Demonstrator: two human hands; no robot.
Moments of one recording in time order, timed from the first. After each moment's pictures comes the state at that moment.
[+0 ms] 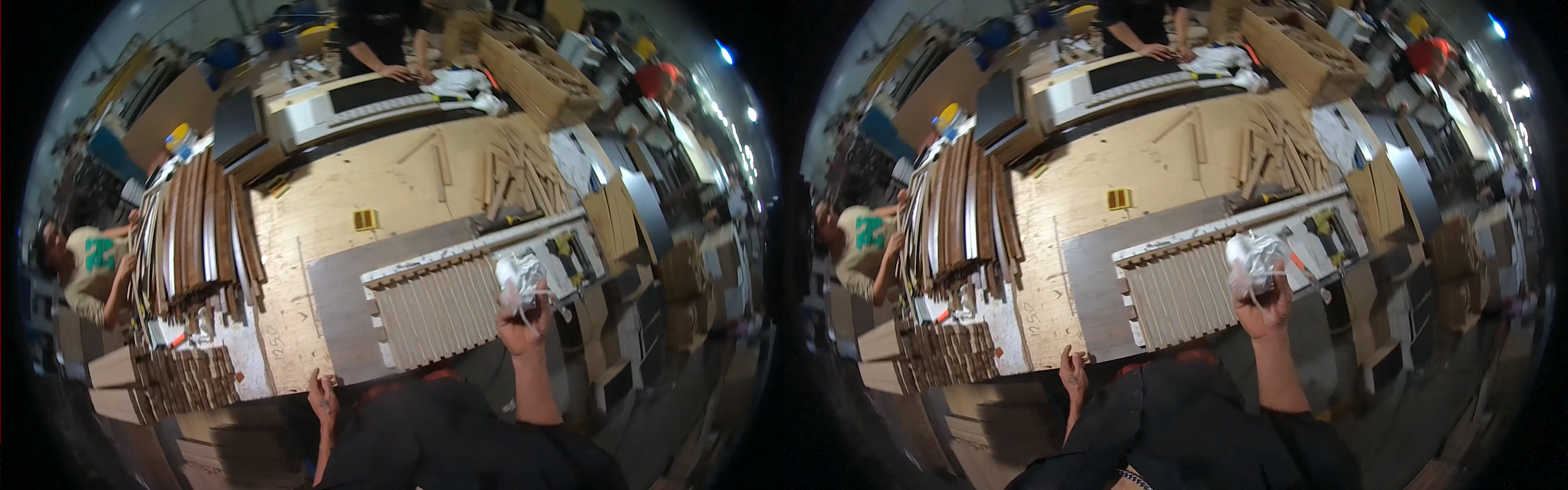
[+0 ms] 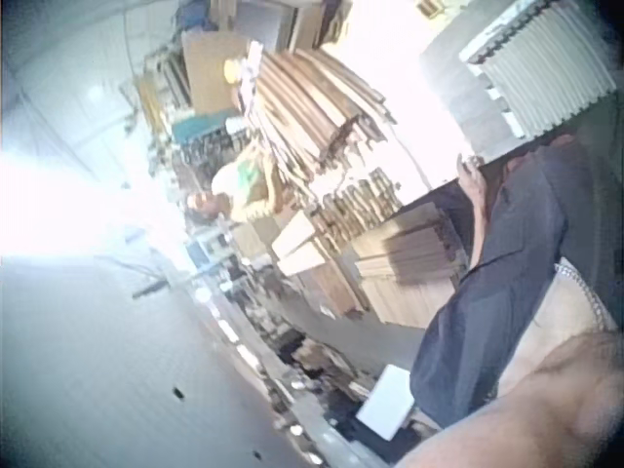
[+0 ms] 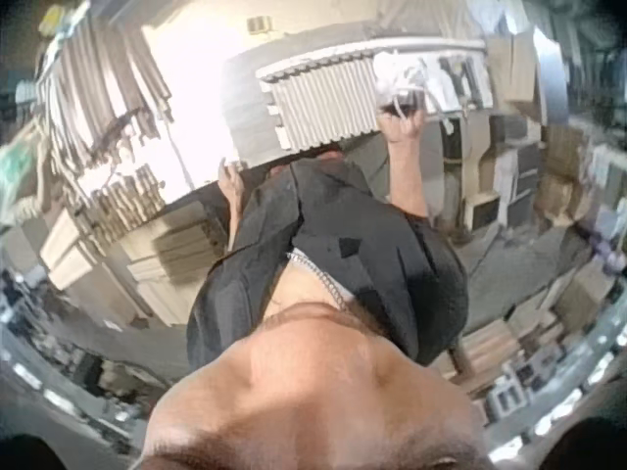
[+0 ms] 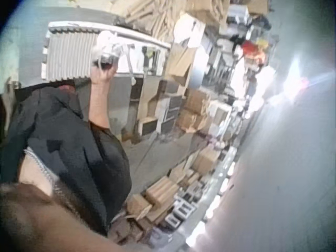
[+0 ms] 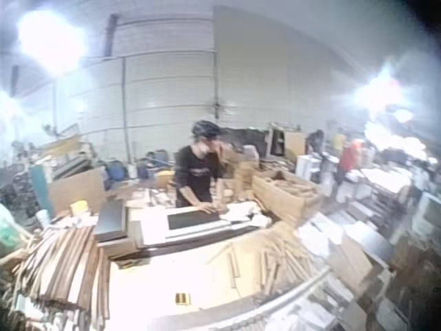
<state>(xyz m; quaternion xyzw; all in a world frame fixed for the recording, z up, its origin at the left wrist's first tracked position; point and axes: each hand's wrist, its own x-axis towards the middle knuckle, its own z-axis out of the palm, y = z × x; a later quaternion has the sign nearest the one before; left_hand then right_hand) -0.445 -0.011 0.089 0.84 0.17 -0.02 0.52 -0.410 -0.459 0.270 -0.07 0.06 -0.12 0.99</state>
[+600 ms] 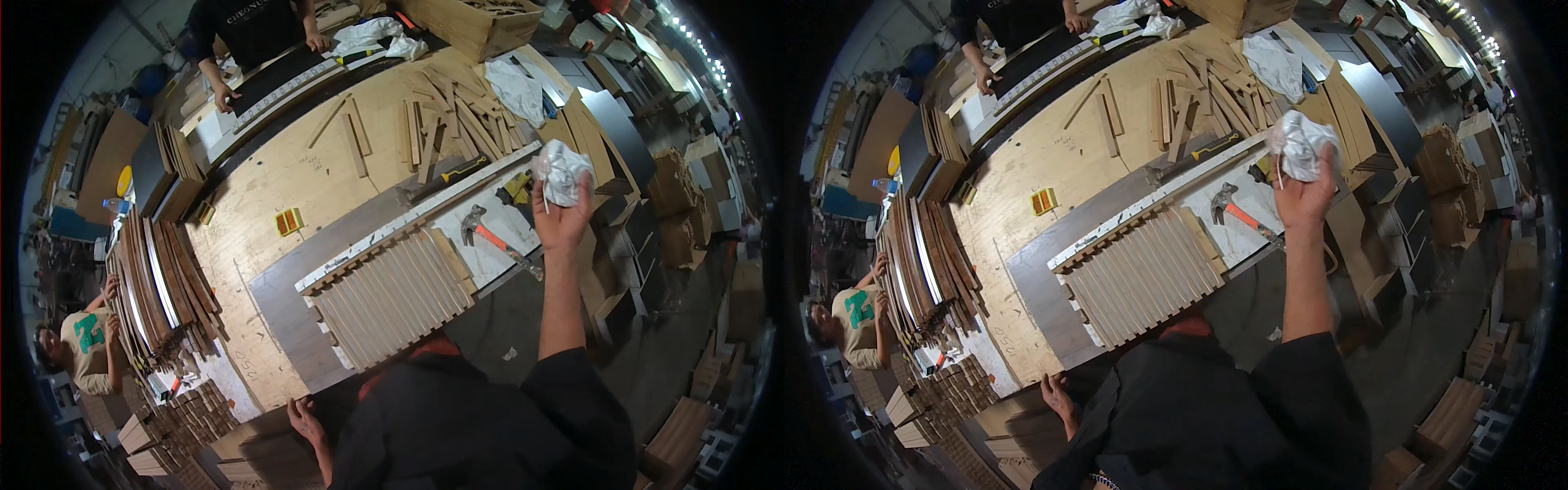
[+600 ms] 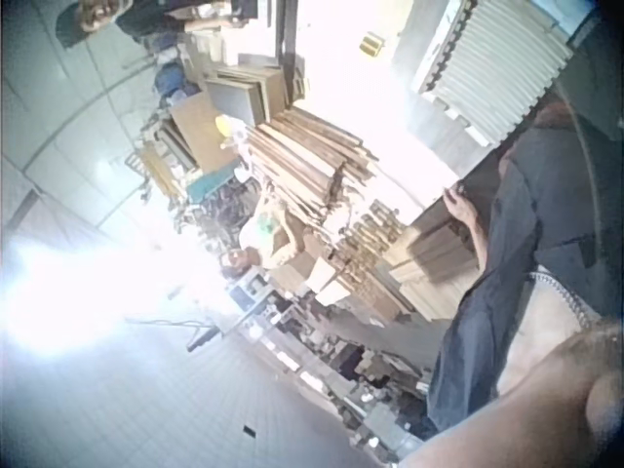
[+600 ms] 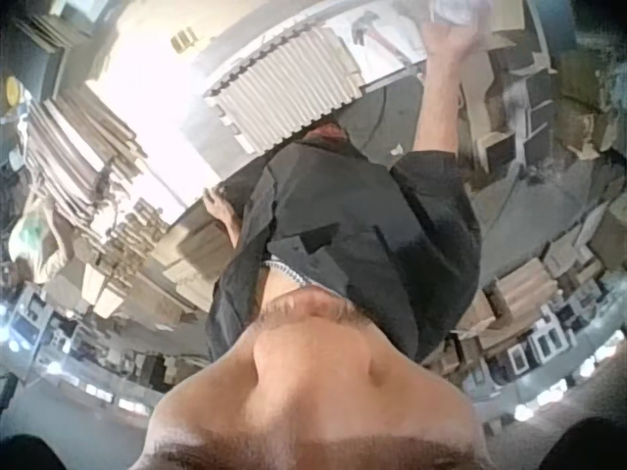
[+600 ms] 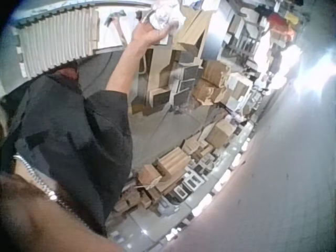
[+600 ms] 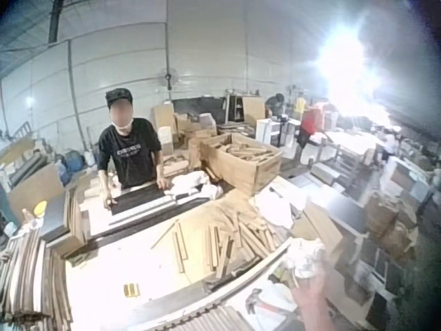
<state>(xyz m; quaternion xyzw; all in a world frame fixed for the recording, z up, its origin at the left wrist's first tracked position) -0.485 -0.026 0.085 0.77 0.28 0.00 0.58 -0.375 -0.689 0.285 -0.22 0.18 -0.38 0.88</state>
